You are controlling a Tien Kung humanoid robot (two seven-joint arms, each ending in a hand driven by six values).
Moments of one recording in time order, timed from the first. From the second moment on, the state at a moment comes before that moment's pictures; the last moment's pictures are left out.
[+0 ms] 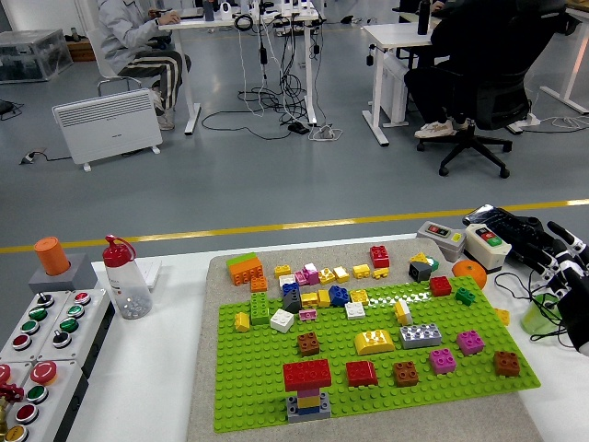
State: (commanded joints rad) left arm -0.12 0.04 -1.36 -0.18 1.51 0.09 0.25; right arm 0.03 -0.27 1.53 1.69 -0.66 -0.18 0.15
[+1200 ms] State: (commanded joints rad) left arm -0.12 0.03 -1.37 -0.18 1.54 0.08 0.24; right arm 0.00 -0.27 1.54 1.67 -0.05 -0.17 0.12
